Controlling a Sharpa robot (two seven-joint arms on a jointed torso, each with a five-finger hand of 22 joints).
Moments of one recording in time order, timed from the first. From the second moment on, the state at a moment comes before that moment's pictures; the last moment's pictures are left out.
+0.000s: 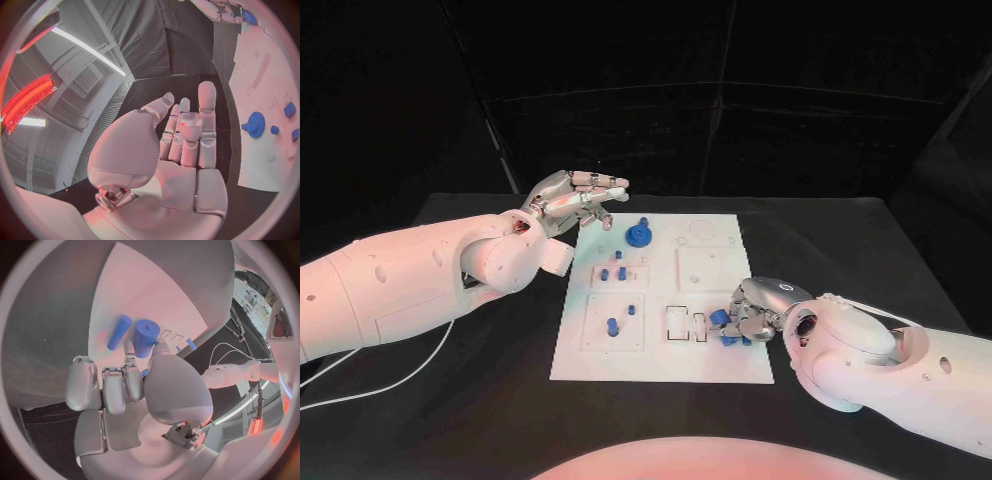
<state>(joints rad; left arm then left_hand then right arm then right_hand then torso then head) 1.22 -0.83 -0.12 1.43 -0.02 -0.12 0.39 1.33 -0.05 0.35 -0.05 0.07 0.96 0.19 0.15 0.07 1.07 0.11 0.28 0.10 1.34 0.02 1.20 0.75 0.17 1.21 0.11 0.68 0.75 0.98 -0.93 -0.07 1.83 -1.60 -0.28 -0.65 1.26 0.00 -0.21 0.29 0.23 0.96 0.10 0.41 0.16 1.46 0.02 1.42 1.31 1.47 -0.04 1.50 1.31 0.09 1.41 0.06 1.40 1.22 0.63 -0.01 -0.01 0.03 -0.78</state>
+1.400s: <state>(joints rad) 1.22 -0.82 -0.12 1.42 -0.02 -0.11 0.39 1.33 -0.05 0.35 -0.05 0.07 0.96 0.19 0.16 0.07 1.07 0.11 0.28 0.10 1.34 0.02 1.20 0.75 0.17 1.21 0.11 0.68 0.75 0.97 -0.85 -0.08 1.87 -1.52 -0.43 -0.64 1.30 0.07 -0.24 0.29 0.28 0.99 0.09 0.42 0.19 1.47 0.01 1.43 1.31 1.47 -0.05 1.51 1.31 0.07 1.43 0.06 1.42 1.26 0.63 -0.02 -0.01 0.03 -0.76</state>
